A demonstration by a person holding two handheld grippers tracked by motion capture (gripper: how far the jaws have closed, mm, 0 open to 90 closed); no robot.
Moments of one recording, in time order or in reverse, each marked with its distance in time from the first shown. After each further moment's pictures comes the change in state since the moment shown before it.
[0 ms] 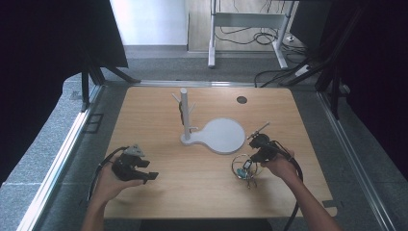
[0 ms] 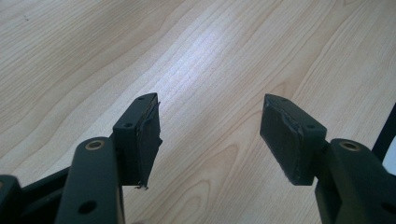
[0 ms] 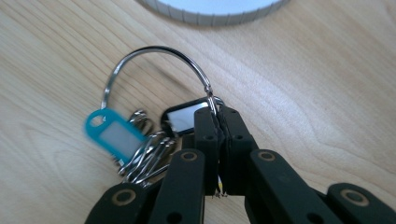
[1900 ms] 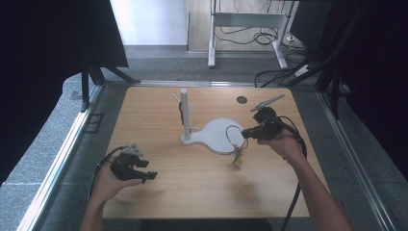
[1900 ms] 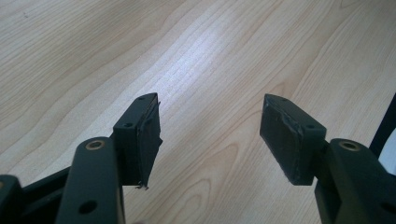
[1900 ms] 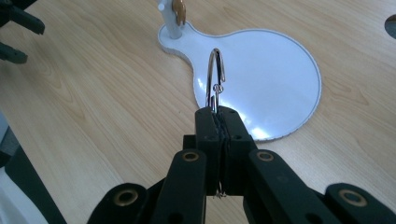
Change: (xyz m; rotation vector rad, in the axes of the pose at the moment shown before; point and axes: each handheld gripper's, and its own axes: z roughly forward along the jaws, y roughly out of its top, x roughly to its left) left arm 0.004 -0.002 -0.001 -0.014 -0.019 -0.013; right arm 0.001 0.045 -0.094 -0.299 0.192 -0.038
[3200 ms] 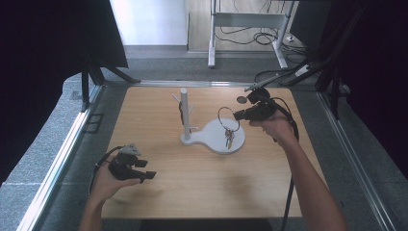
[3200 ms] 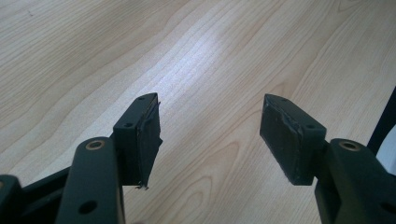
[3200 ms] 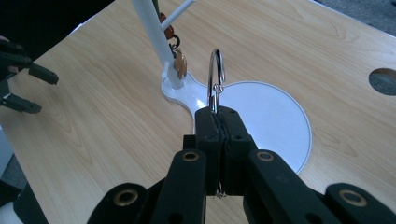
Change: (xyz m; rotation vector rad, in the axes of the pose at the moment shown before) left arm 0.003 -0.003 -0.003 -0.018 -0.008 -0.019; right arm -0.005 0.052 -0.005 -0.078 0.017 0.005
